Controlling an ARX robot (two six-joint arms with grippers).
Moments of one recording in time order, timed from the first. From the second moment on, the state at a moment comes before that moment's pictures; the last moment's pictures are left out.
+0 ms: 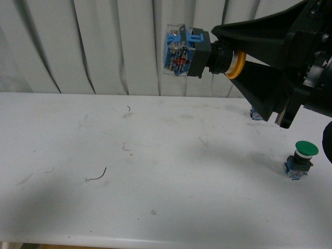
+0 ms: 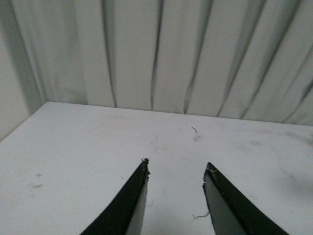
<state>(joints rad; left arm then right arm) 0.03 0.58 0.15 0.40 0.02 -0.05 0.26 1.78 0.63 1.28 -0.67 1.18</state>
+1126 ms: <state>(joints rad) 0.00 0.18 0.01 0.18 0.00 -0.02 0.29 1.75 0.65 1.28 -0.63 1.16</state>
